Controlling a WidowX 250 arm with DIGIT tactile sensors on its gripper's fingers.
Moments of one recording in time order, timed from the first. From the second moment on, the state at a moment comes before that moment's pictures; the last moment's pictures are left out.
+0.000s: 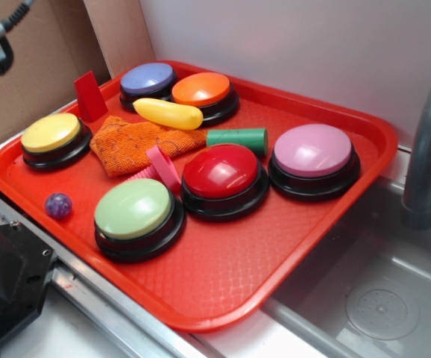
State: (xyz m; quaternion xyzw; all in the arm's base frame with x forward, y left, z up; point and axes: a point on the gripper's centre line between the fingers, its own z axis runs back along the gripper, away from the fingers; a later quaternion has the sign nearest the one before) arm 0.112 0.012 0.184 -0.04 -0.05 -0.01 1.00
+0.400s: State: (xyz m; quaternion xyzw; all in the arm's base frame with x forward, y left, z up) arm 0.115 0.034 0.120 -0.02 -0.04 -0.03 1.00
